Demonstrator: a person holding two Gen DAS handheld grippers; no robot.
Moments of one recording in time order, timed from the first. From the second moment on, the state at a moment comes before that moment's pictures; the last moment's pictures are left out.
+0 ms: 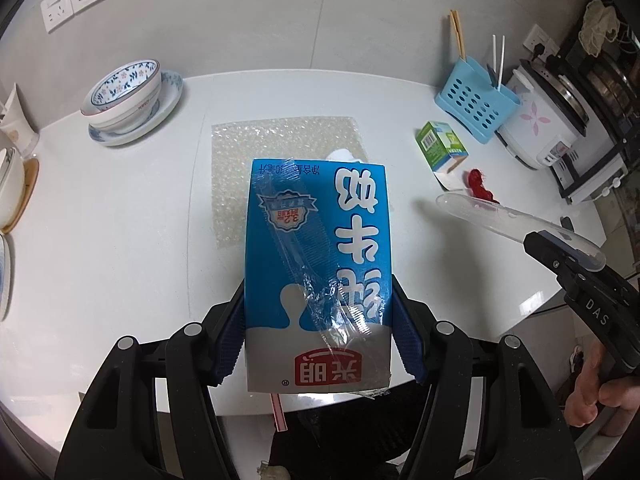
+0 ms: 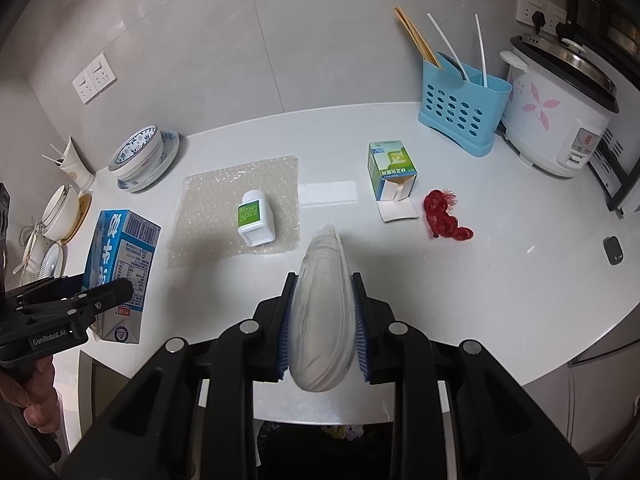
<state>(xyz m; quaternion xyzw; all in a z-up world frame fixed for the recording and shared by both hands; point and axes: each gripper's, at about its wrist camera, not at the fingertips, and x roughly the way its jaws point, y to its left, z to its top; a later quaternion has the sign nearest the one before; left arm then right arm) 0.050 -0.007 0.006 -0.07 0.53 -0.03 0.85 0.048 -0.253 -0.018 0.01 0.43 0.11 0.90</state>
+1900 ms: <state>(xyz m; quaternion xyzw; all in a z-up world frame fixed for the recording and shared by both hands) -0.113 -0.106 -0.059 -0.09 0.55 -0.03 0.83 -0.120 -0.319 -0.067 0.00 0.45 0.20 0.87</state>
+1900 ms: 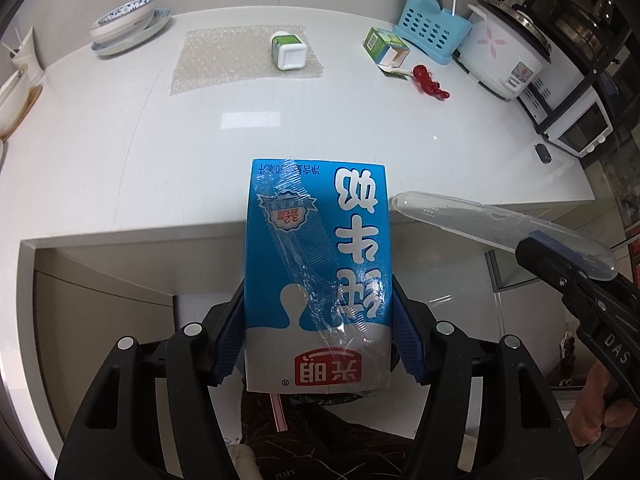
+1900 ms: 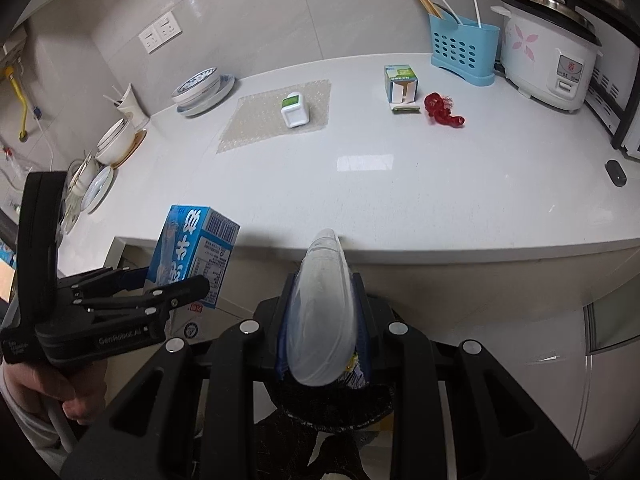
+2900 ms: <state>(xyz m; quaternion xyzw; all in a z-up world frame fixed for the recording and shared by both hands) -0.137 -0.135 -0.194 -0.09 0.60 -0.03 0.79 -0.146 -0.340 -0.200 -0.03 0.54 0.20 0.82</state>
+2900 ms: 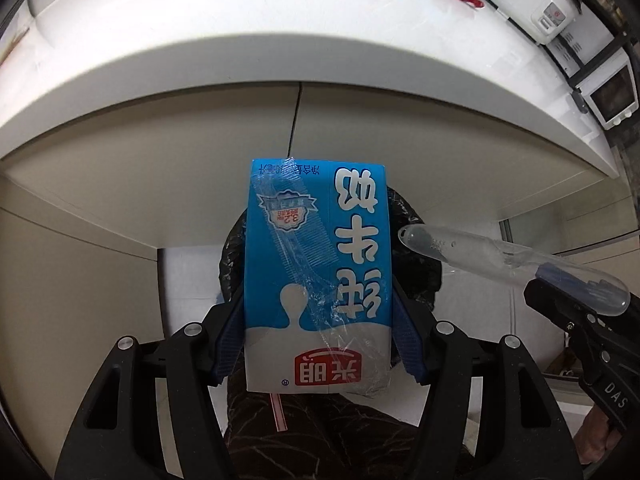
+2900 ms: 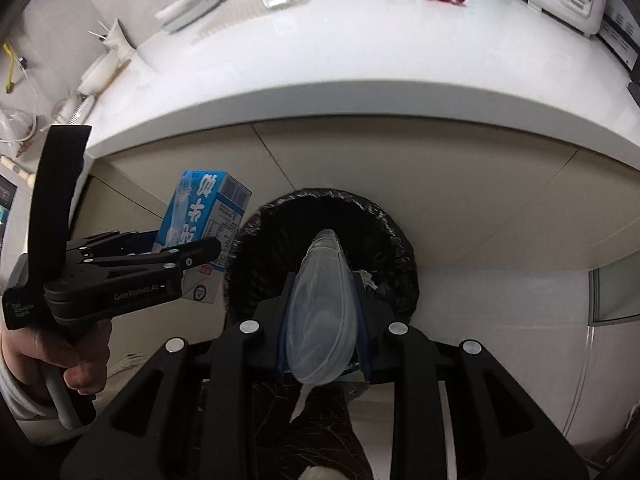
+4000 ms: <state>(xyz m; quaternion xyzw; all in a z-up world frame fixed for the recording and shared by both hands) -0.124 -0.134 -0.205 -0.09 0.58 -0.04 0.81 -0.125 -0.340 -0.222 -0.03 0.56 0.17 0.81</state>
